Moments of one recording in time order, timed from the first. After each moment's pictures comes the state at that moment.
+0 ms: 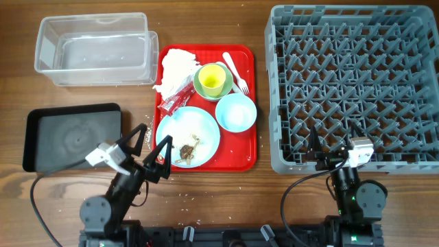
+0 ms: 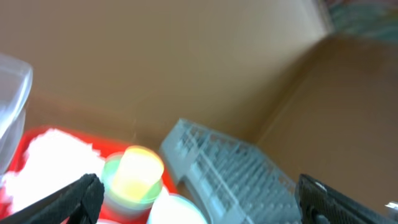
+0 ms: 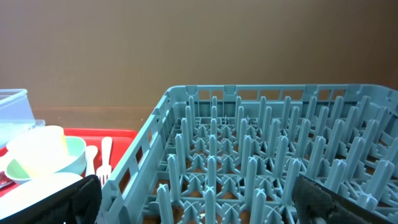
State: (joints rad) left arm -0.02 0.08 0.09 0.12 0.45 -0.65; right arm -0.07 0.02 0.01 0.01 -0.15 0.04
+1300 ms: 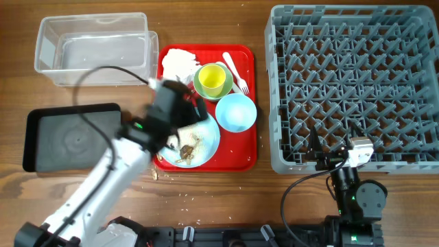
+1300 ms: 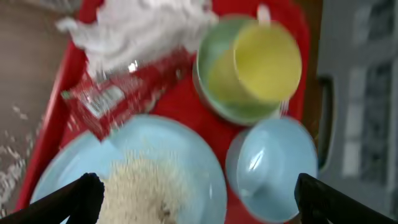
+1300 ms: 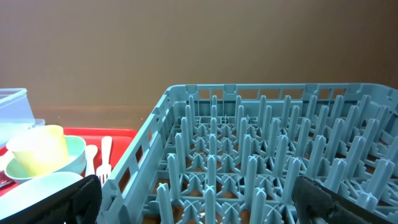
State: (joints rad) left arm -0.40 1.33 0.93 -0.51 0.00 -0.68; right arm -0.07 0.03 0.01 0.01 -0.15 0.04
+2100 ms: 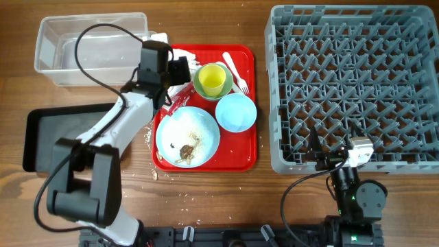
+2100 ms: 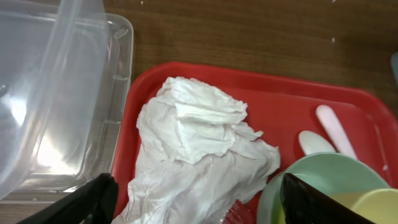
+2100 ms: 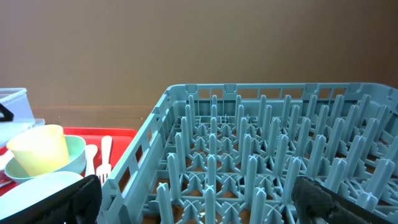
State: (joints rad) left arm -0.23 1.77 1.08 -0.06 -0.08 -0.30; right arm -0.07 0.03 0.01 0.01 -0.15 0.04
